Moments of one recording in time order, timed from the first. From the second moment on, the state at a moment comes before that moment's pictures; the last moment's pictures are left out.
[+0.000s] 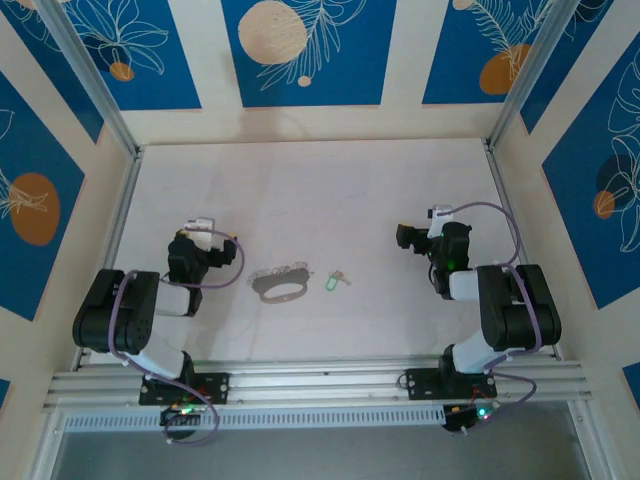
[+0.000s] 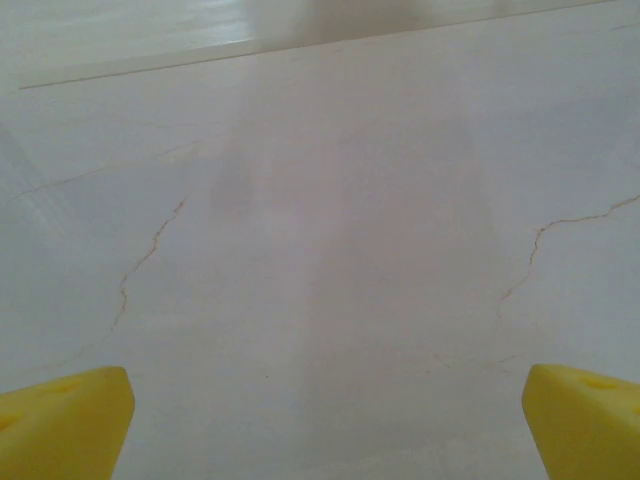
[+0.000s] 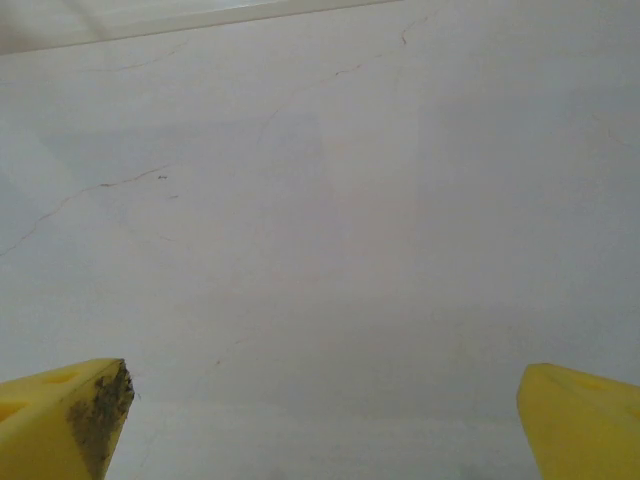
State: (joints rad) left arm -0.08 1.55 0.30 0.93 0.02 0.09; right arm 0.01 1.53 0.39 0.71 -0.13 0.10
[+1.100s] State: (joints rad) left arm -0.05 1.48 0.51 0.55 0.08 0.08; right arm 0.03 1.41 0.49 0.49 -0.09 0.10
